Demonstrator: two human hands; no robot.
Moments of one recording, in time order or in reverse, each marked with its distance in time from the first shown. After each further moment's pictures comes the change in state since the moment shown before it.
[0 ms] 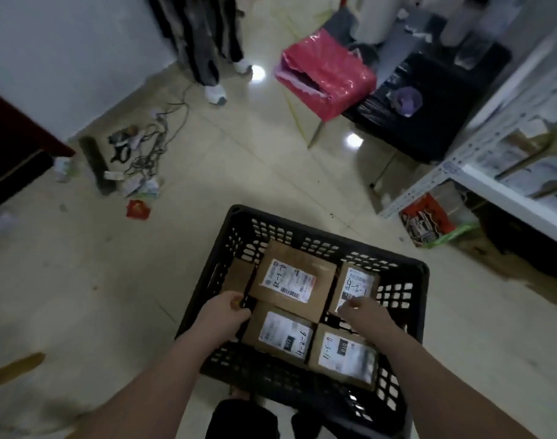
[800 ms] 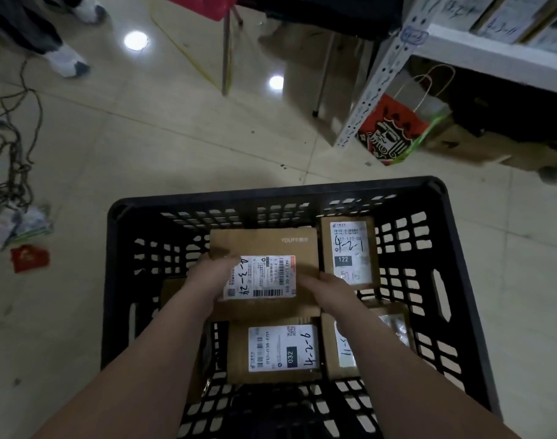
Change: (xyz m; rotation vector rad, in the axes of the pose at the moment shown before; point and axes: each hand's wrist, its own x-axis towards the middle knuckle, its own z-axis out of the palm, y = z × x) left_hand 0.191 0.035 0.076 -0.215 -0.097 -0.194; right_hand 0.126 0.028 0.106 0.734 0.079 0.272
